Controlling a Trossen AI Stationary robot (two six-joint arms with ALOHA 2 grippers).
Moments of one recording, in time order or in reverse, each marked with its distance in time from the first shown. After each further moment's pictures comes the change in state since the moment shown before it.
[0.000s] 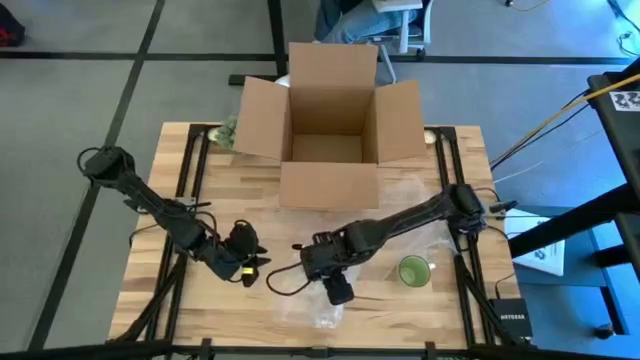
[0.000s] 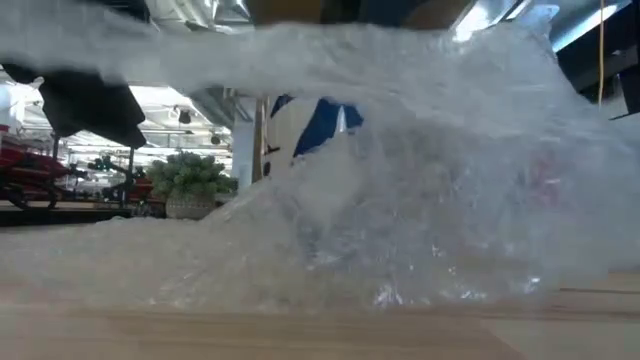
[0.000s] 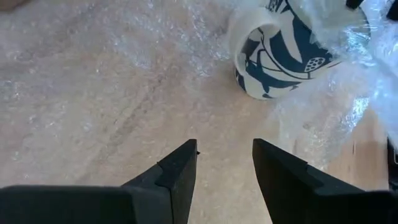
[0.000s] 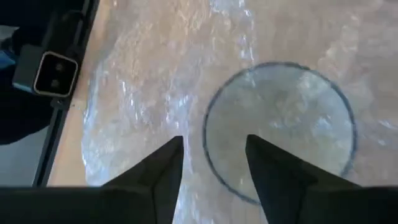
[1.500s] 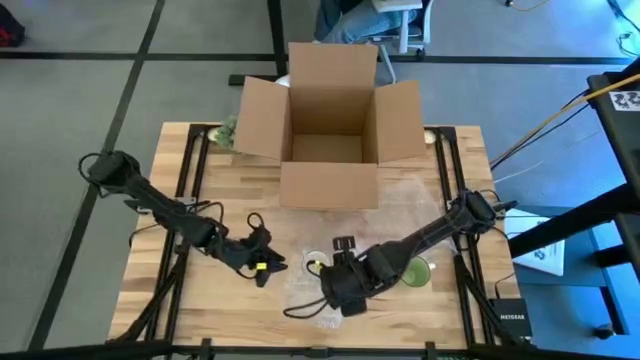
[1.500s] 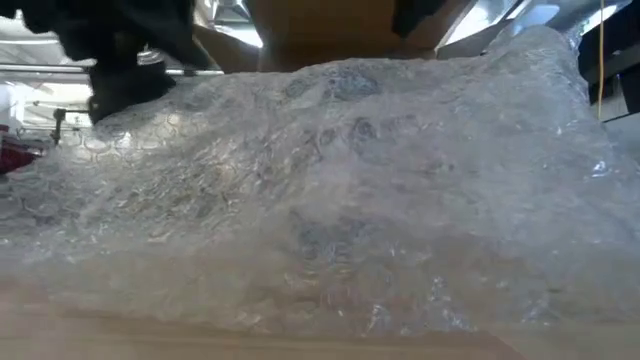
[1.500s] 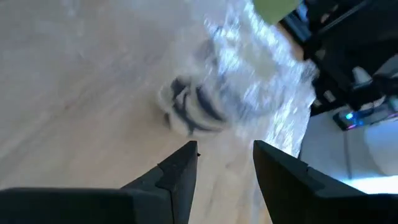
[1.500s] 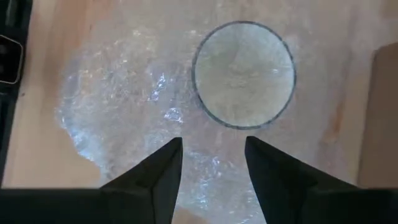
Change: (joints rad) left arm 0.113 0.112 0.001 0.462 0.185 0.008; right arm 0.180 -0.038 0.068 -0.197 0.405 0.216
